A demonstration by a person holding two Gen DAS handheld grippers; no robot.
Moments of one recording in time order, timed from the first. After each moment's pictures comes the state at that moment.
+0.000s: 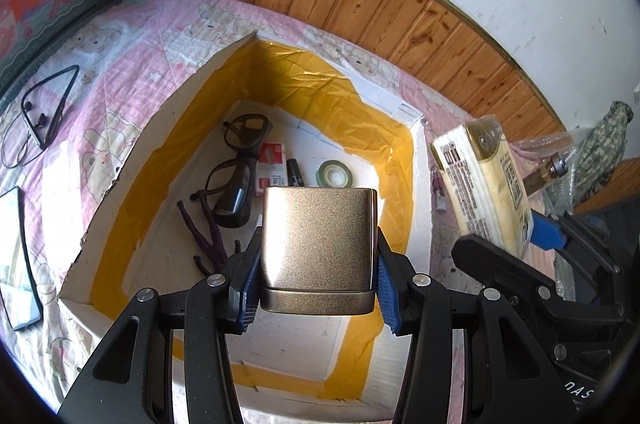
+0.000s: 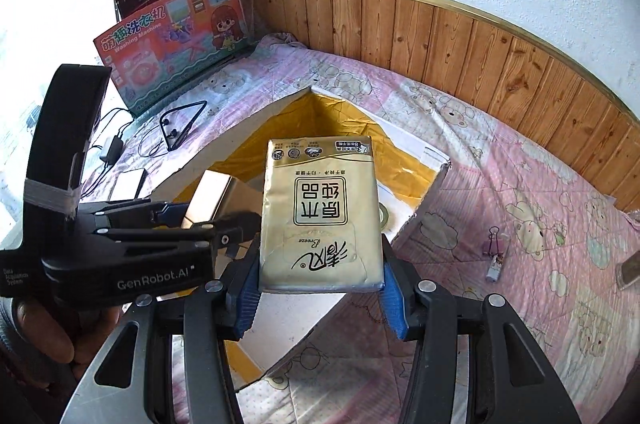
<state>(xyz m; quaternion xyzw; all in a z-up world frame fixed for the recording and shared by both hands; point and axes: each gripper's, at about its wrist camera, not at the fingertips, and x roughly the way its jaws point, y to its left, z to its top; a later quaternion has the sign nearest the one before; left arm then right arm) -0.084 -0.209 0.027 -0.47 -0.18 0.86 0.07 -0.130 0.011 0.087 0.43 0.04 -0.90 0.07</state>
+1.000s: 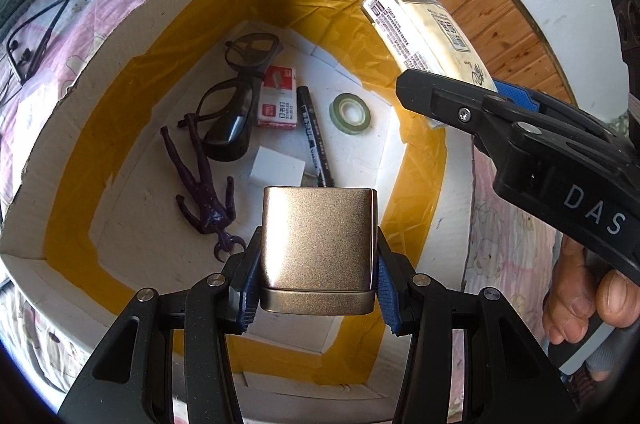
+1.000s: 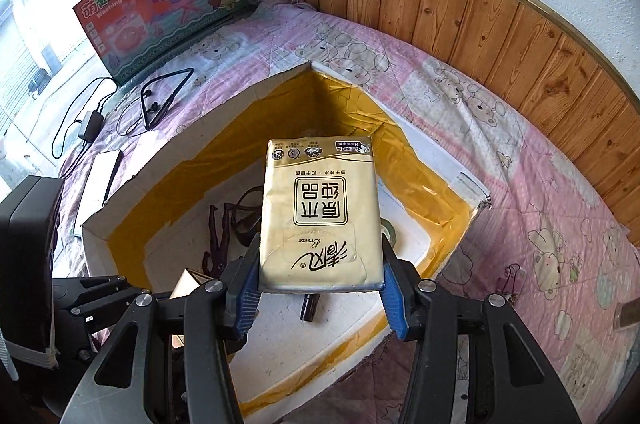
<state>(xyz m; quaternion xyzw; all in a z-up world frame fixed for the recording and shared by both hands) -0.090 -0.199 -0.021 -0.56 -0.21 0.80 0.07 -0.215 0.007 0.049 0.50 0.07 -0.86 0.09</state>
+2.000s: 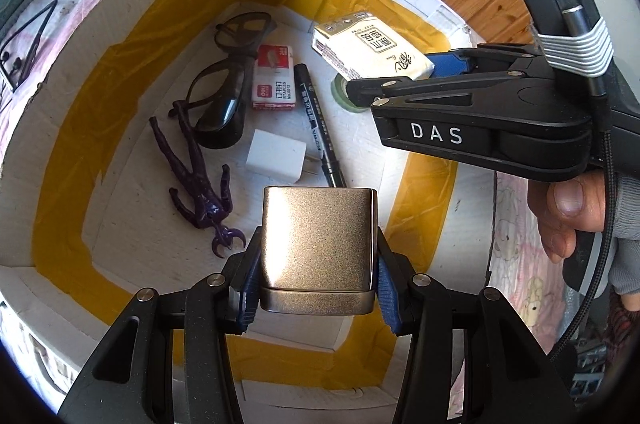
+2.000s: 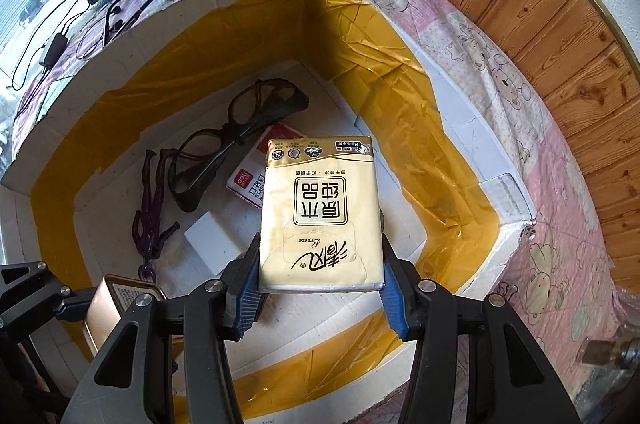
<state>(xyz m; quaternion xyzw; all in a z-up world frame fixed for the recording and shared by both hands) -0.095 -0.189 -0.037 -0.58 -0.18 0.79 0.08 -0.265 0.004 -0.017 0.59 0.16 -0.79 0.08</state>
